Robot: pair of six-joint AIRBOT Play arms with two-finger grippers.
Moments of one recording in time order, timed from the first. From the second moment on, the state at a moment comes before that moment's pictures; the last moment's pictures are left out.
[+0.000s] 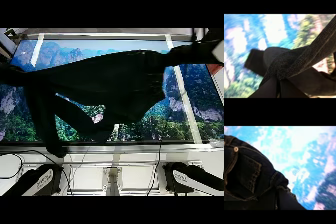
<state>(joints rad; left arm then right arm) 0.07 -1.02 1.61 1.31 -1.54 -1.20 0.12 -1.19 1.67 -1.48 1.22 1.36</state>
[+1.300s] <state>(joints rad) -0.11 -1.98 2.12 1.25 -1.06 -1.17 -0.15 -1.73 1.66 -1.54 0.81 1.47</state>
